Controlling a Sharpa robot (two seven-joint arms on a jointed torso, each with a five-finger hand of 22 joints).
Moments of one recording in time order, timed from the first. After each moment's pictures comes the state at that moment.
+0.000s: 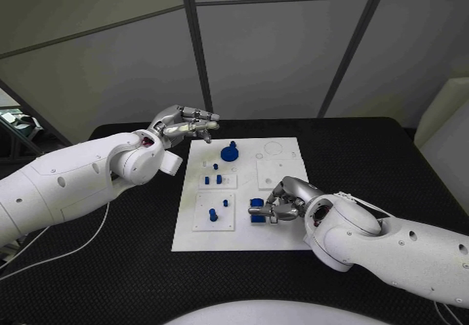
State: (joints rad) left arm 1.12 -0.82 0.12 1.32 -0.25 -0.07 0.27; left_hand 1.38 -0.13 0.46 -0.06 0.11 1.03 0.17 0.09 0.09 1.17 0.11 0.08 0.07 1.15 0.03 0.68 0.57 0.19 0.94 0.13 0.61 0.89; right arm 0.95 -0.79 0.03 1.82 -1.46 -0.40 -0.70; right_hand 1.07 -0.17 -0.12 0.29 0.05 1.19 0.02 0.13 0.67 1.42 -0.04 1.13 1.20 1.47 -0.11 1.38 1.21 0.01 1.47 0.01 1.56 1.31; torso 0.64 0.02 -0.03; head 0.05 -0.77
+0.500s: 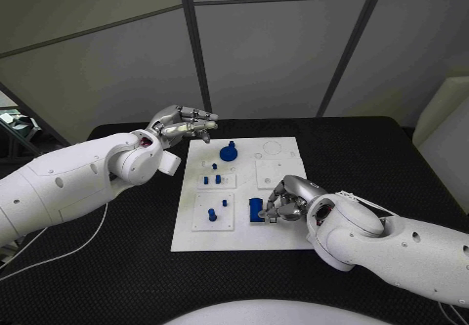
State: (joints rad) left arm 1.12 -0.82 0.12 1.32 -0.25 -0.07 0.27; left_hand 1.38 -0.13 0.46 -0.06 0.11 1.03 0.17 0.09 0.09 1.17 0.11 0.08 0.07 1.15 0.03 0.67 0.57 0.19 0.94 0.13 0.61 0.89; right arm 0.95 -0.80 0.03 1.82 -1.50 -0.39 -0.69; right_hand 1.35 -0.09 -0.05 0.15 0.12 1.19 0.01 0.12 0.70 1.42 -0.05 1.13 1.22 1.47 -0.11 1.39 1.23 0.01 1.46 0.00 1.56 1.31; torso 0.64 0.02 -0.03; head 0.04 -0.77
